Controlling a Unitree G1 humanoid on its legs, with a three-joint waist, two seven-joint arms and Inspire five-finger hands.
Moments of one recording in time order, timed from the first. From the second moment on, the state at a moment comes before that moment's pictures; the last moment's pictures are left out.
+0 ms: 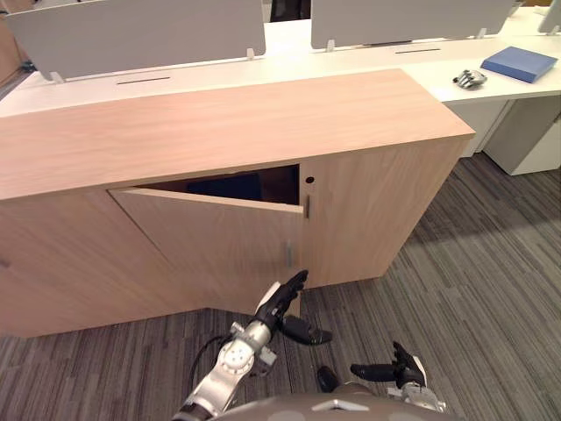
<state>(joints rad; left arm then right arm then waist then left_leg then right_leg) 0.06 0.18 -0.49 0.39 -0.03 -0.12 -0.06 0.21 -0.08 -0.13 0.85 0.00 -0.03 -0.11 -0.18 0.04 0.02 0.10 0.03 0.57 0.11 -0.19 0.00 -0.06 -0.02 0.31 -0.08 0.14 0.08</state>
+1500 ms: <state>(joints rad) 0.14 0.17 -0.09 0.87 0.05 -0.06 0.08 0.19 -0.08 -0.18 0.94 0.08 -0.03 -0.16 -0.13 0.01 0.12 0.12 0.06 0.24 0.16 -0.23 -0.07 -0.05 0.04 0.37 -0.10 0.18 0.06</state>
